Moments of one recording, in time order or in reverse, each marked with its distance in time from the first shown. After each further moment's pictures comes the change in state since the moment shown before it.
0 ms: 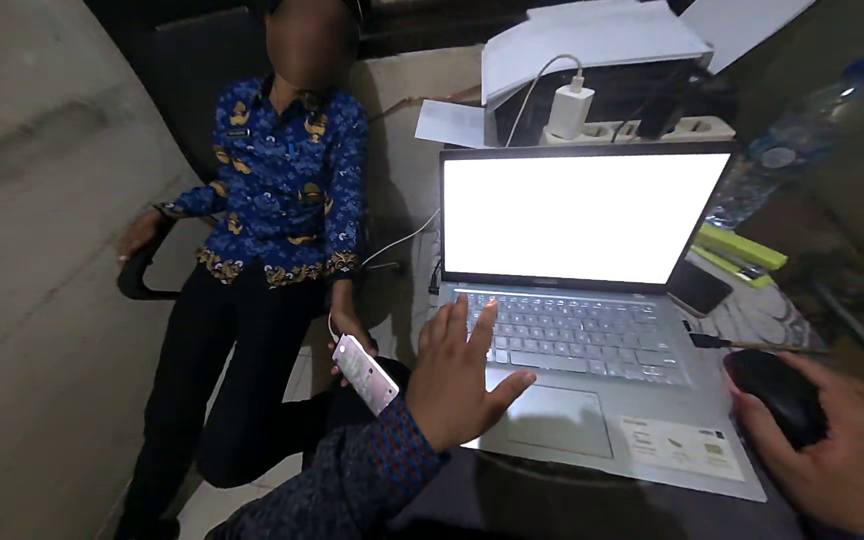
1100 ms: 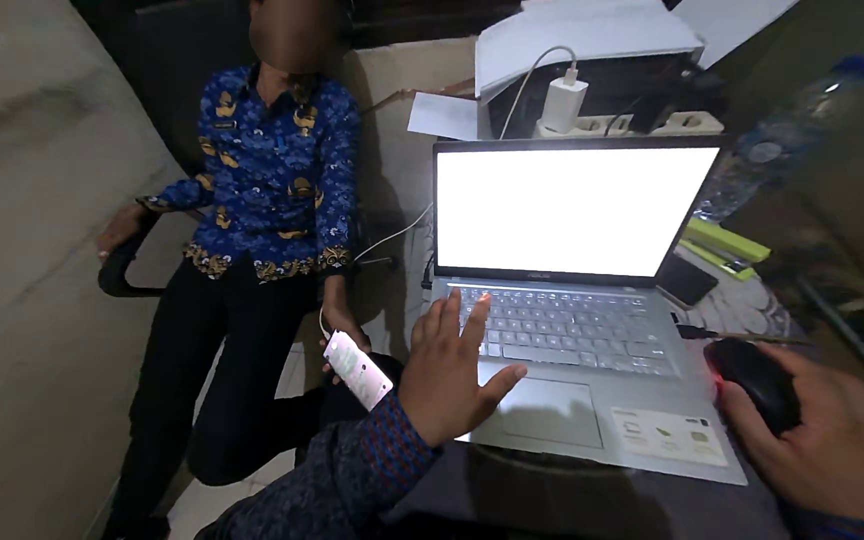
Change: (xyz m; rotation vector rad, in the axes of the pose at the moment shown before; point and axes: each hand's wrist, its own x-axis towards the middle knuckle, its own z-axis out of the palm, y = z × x) left_hand 0.001 0.001 0.000 0.006 -0.019 -0.007; right_hand 0.001 -0.005 0.000 -0.021 0.035 -0.027
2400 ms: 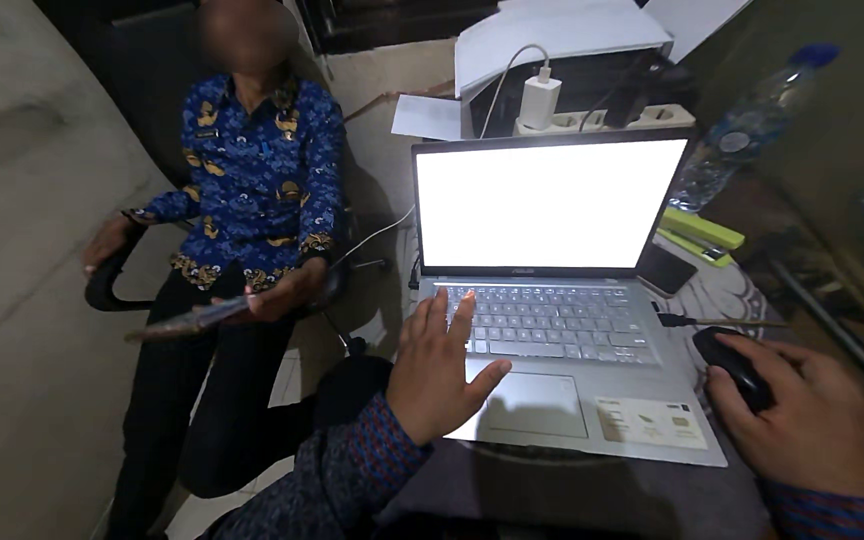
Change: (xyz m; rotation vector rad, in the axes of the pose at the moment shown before) left_hand -0.001 0.000 0.002 0.017 0.056 0.017; right_hand 0.000 0.008 0.006 -0.061 0.026 0.014
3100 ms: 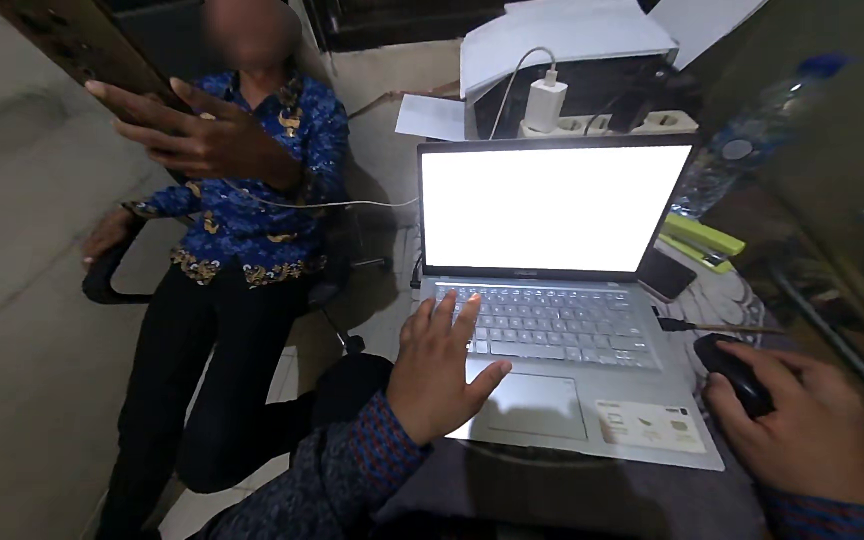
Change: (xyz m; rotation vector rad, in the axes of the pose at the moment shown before) left_hand 0.000 0.000 -0.002 -0.023 -0.025 0.014; right_hand 0.000 -0.002 0.000 0.021 0.017 0.003
